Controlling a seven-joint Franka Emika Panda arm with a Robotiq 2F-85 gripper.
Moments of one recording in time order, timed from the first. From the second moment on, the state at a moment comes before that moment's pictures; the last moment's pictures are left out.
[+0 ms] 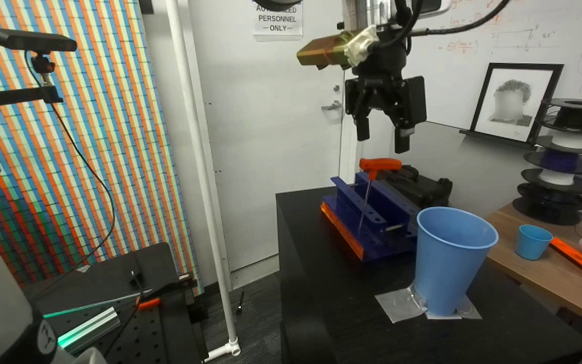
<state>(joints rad) -0.02 -0.09 0.03 -2.24 -0.15 2.27 0.19</state>
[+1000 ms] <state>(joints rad) 0.02 0.05 0.03 -2.21 -0.14 2.35 0.22</state>
